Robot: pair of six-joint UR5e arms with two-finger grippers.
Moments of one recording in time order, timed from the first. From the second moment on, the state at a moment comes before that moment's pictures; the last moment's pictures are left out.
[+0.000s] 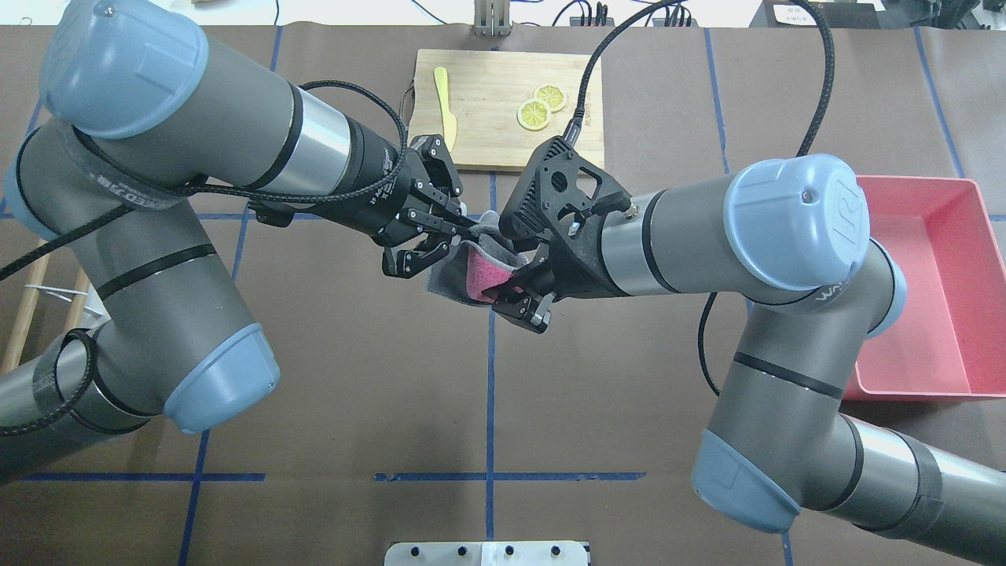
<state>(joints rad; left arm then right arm) -0.68 -2.25 -1.95 -1.89 -2.14 -2.69 0.53 -1.04 2.02 -1.16 1.85 0.27</state>
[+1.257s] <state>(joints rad) -0.79 -2.20 -1.97 -1.96 -2.23 -2.48 0.54 -1.05 2.02 -1.27 1.87 0.30</state>
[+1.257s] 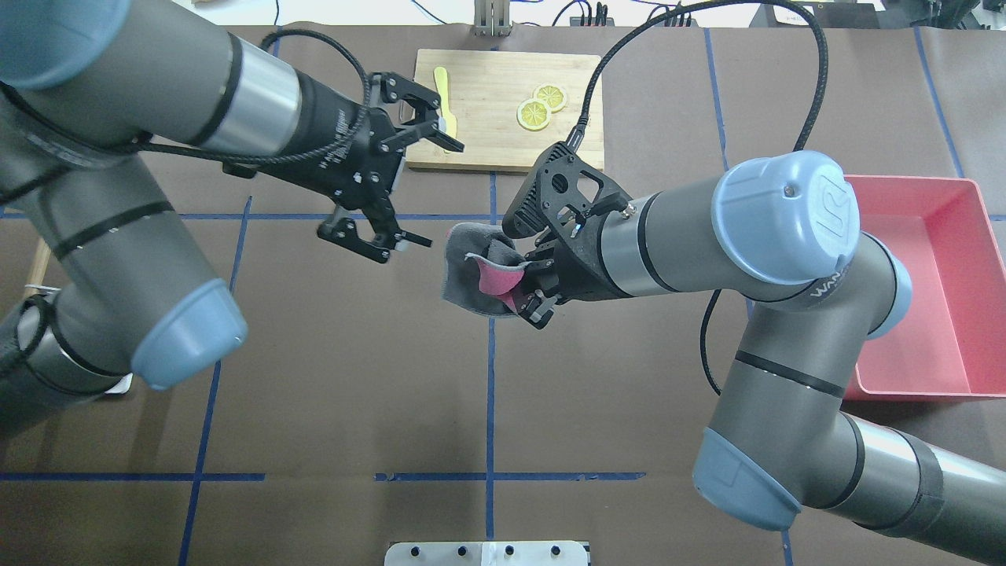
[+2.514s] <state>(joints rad) -1.08 -1.73 -2.06 -1.50 -2.21 -0.51 0.67 -1.03 2.03 -1.82 2.06 0.78</state>
